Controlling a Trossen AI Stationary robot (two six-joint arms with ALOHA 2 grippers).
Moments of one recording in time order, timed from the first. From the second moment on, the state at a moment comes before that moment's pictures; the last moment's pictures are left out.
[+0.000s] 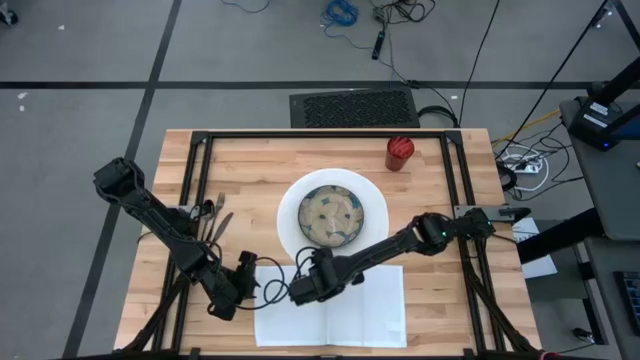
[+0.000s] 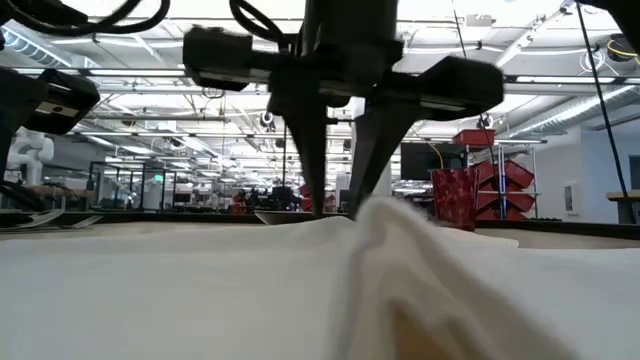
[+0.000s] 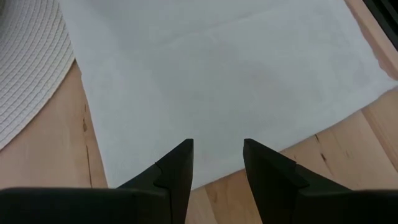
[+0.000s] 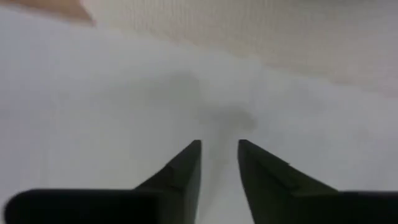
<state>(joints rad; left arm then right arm) -0.80 1.35 0.60 -0.22 -0.25 -0.35 0.38 2.45 2.22 -1.29 0.13 1.72</state>
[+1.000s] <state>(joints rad) -0.80 1.35 0.60 -0.23 -0.25 -0.36 0.37 2.38 2.15 -1.25 0.13 1.72</state>
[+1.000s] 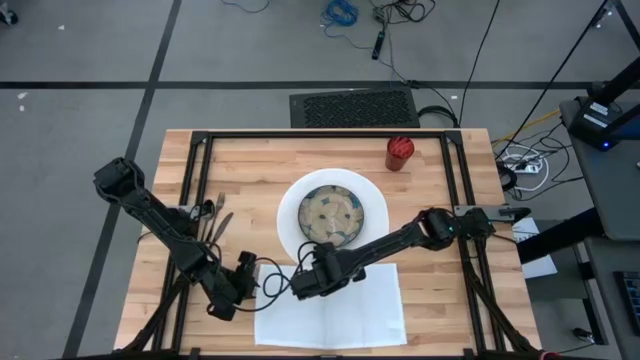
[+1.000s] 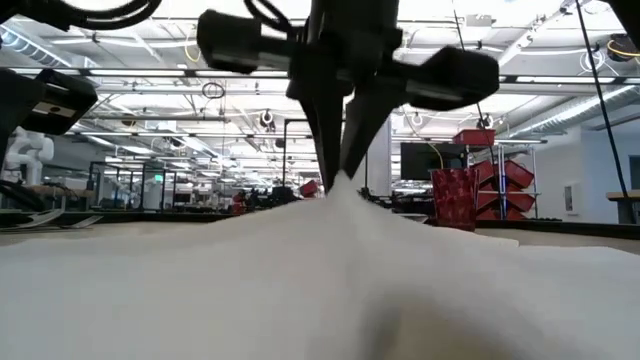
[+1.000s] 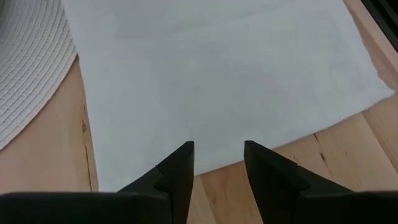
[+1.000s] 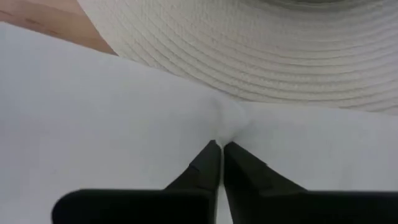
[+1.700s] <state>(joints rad) -0.80 1.35 0.60 -0.23 -0.26 -0.36 0.51 2.43 2.15 -1.10 0.18 1.94</state>
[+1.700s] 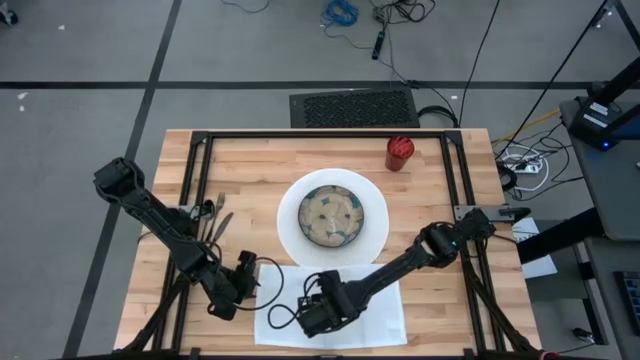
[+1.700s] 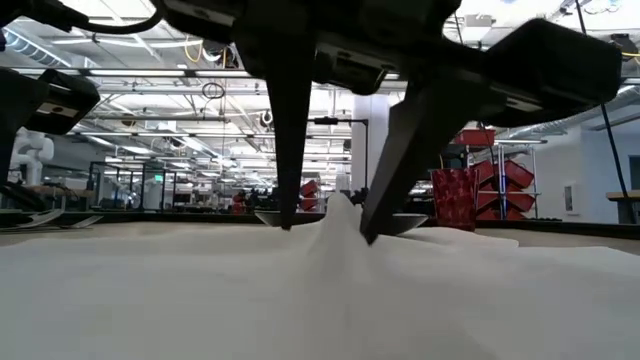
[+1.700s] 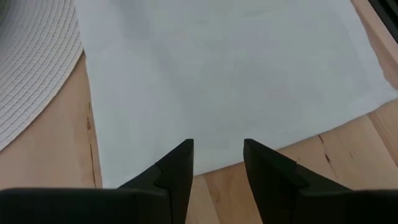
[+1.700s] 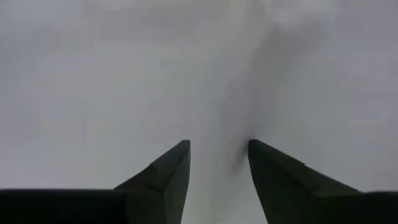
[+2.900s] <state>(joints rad) -0.80 1.35 0.60 -0.20 -0.29 -0.32 0.59 2.48 2.16 -0.93 0.05 1.94</state>
